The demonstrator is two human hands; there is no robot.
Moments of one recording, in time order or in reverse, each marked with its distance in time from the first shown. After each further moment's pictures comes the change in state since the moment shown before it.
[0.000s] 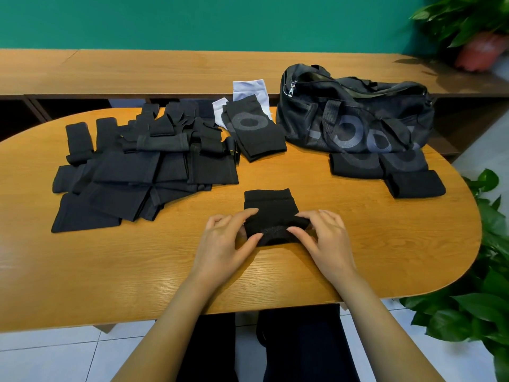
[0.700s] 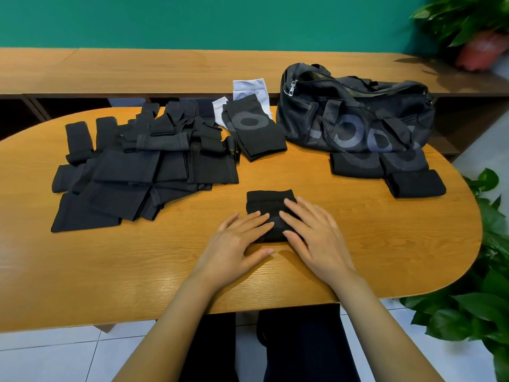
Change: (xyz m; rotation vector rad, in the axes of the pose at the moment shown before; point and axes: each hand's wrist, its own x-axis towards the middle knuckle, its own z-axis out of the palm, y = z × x) left_hand 0.005 -0.005 0.007 0.090 -0.264 0.193; right_hand 0.001 -0.002 0.003 -0.124 -0.206 -0.156
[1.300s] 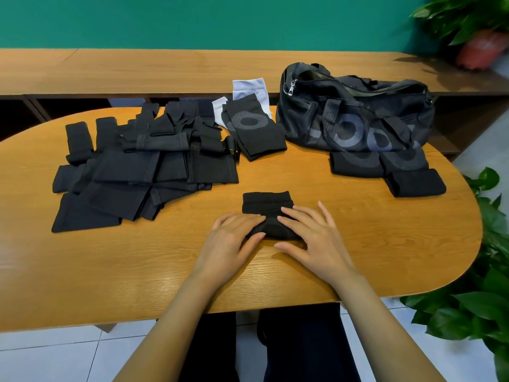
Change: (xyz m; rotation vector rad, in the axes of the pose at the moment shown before) left_hand -0.002 0.000 -0.001 -0.030 0.167 -0.078; right_hand -0.001 0.005 0.001 0.000 -0.060 -0.016
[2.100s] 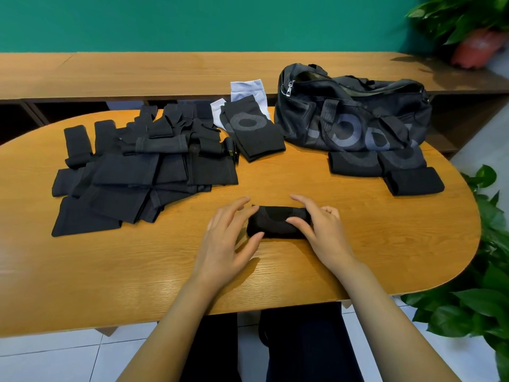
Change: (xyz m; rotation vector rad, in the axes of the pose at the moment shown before) left_hand -0.004 0.005 -0.006 -0.117 0.185 0.026; right_hand 0.017 -0.007 -0.020 0.261 -0.016 0.329
